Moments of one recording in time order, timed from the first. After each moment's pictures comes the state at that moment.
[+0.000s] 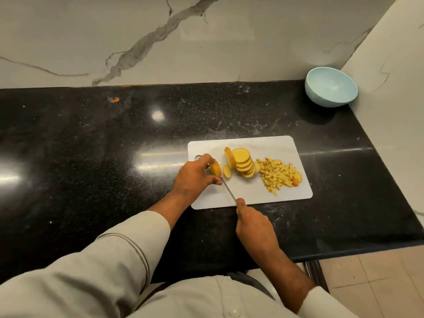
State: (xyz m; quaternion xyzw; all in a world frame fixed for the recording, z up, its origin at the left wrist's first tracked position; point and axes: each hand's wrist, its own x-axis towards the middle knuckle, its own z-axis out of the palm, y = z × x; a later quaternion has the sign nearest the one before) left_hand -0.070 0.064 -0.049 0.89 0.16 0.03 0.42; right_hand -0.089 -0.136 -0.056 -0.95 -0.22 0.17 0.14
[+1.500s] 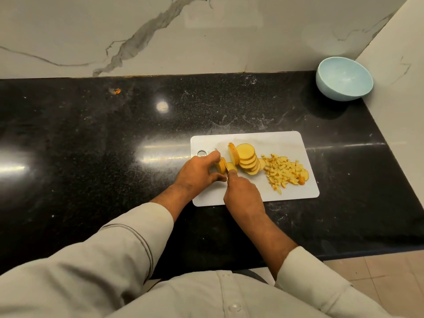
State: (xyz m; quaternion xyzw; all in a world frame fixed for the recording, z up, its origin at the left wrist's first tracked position) left_hand -0.061 0.070 -0.054 0.93 0.08 0.03 0.36; right_hand -0.044 -0.079 -0.040 -0.95 -0.22 0.15 0.16
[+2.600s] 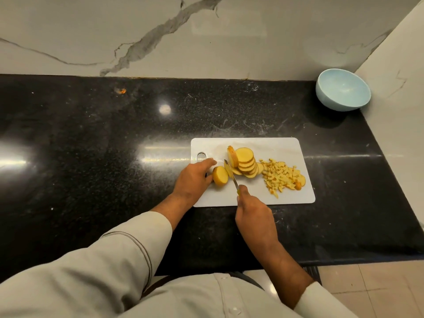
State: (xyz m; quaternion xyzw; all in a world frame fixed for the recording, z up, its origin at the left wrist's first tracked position) left_hand -0.078 0.058 -0.059 0.90 0.19 0.05 0.38; right_hand -0.075 -0.126 -0.038 -0.95 -0.22 0.09 0.18
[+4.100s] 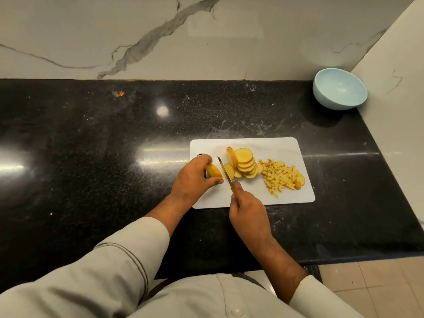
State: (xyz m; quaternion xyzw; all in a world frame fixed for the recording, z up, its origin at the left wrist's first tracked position) left_hand -0.075 0.061 -0.049 0.91 0.17 0.06 0.36; right_hand -0.076 -0.111 -0.035 -0.94 -0.22 0.09 0.25
